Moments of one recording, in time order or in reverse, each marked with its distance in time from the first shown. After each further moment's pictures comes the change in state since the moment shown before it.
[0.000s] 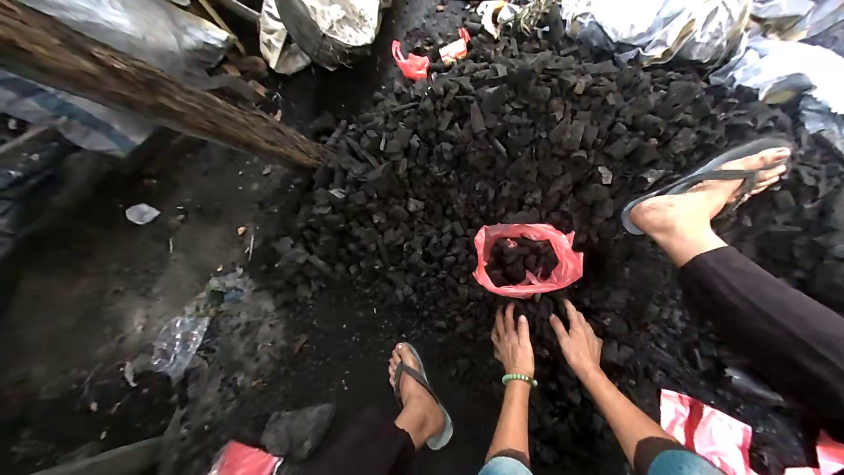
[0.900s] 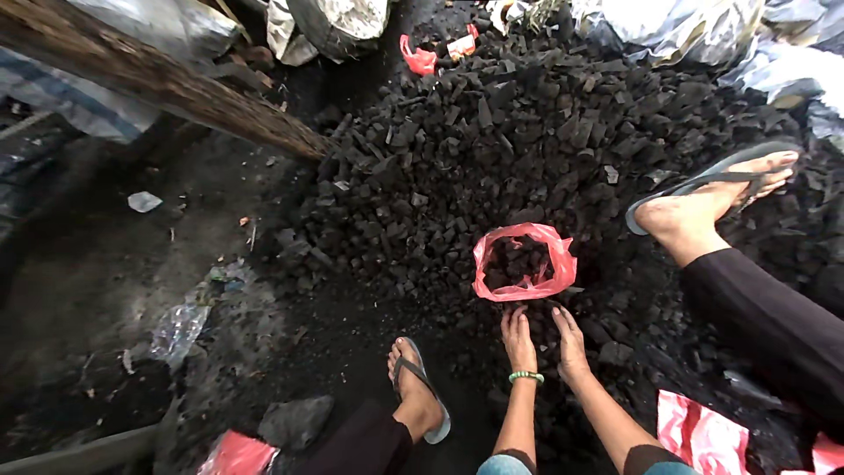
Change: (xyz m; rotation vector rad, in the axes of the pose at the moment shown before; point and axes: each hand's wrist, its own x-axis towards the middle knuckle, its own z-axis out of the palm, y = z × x) left_hand -0.005 0.001 0.011 -0.558 0.068 -0.018; right_hand -0.021 -0.017 0.024 0.999 0.044 0.064
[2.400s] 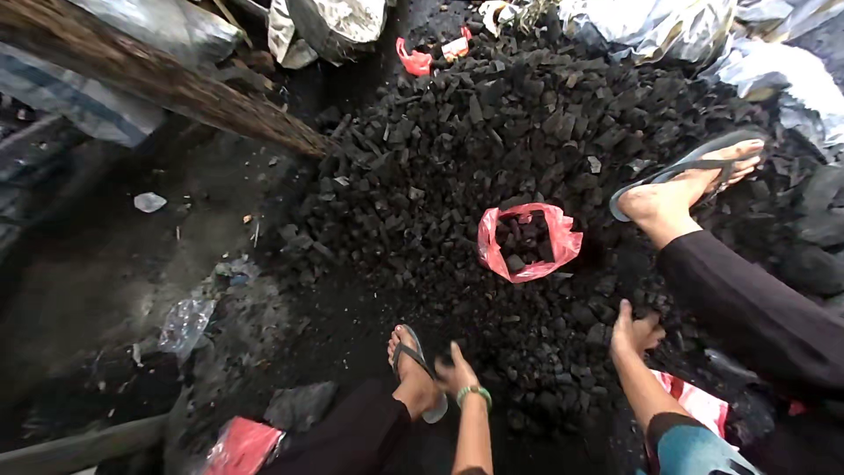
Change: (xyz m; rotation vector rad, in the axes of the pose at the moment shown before) left_hand -0.040 -0.022 -0.092 0.093 0.592 -0.386; right_hand 0.024 -0.020 -0.104 -0.470 0.648 0.163
